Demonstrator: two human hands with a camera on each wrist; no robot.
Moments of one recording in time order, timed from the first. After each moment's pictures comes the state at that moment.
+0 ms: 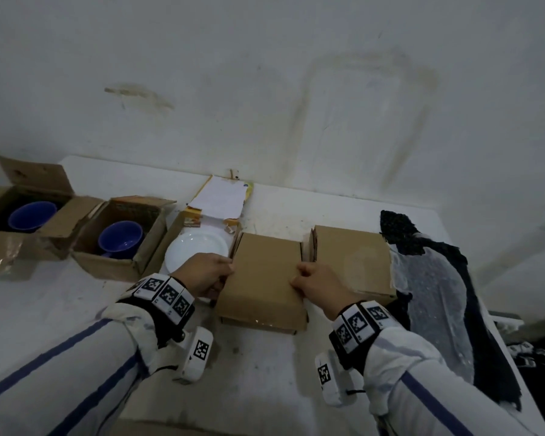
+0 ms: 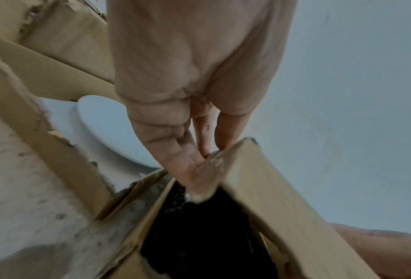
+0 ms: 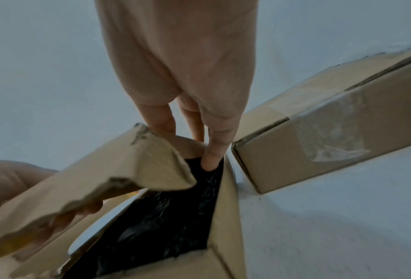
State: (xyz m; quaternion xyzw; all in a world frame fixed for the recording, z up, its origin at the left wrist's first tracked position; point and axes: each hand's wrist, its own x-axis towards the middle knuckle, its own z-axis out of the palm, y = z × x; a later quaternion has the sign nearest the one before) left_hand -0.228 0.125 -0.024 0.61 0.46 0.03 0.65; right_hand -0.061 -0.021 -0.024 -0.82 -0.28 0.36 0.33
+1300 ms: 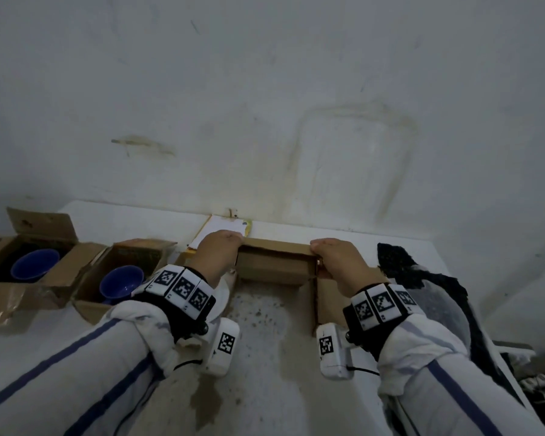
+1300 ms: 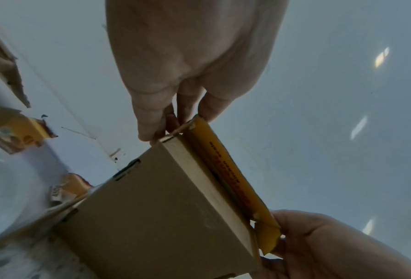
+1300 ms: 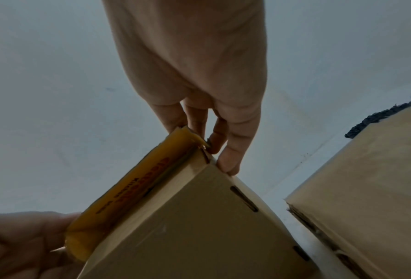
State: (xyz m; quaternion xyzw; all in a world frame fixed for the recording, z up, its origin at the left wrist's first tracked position) left_hand -0.176 0.153 0.055 0.70 0.47 0.19 0.51; right_hand -0.015 0.019 0.057 -0.77 -0.20 0.31 0.52
